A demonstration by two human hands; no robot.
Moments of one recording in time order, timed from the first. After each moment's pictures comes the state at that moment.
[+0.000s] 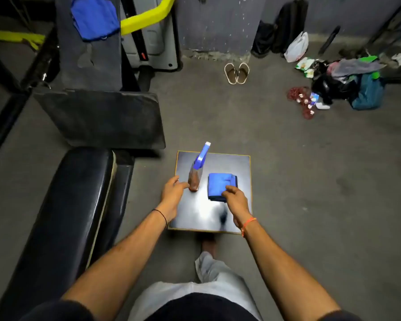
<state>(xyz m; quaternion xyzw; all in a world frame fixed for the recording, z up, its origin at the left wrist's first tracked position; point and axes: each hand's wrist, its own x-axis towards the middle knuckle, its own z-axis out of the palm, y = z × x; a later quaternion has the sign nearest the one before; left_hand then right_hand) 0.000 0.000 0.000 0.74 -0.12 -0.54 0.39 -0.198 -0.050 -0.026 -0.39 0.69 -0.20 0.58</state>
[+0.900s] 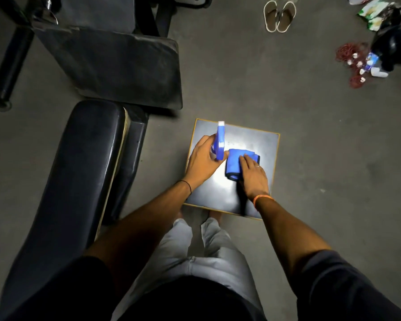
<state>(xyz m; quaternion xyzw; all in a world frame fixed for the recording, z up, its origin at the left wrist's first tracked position) -0.011 -0.053 0.006 0.74 -0.43 -0.38 0.36 -0.201 -0.107 -0.098 -0.82 0.50 0.17 0.22</state>
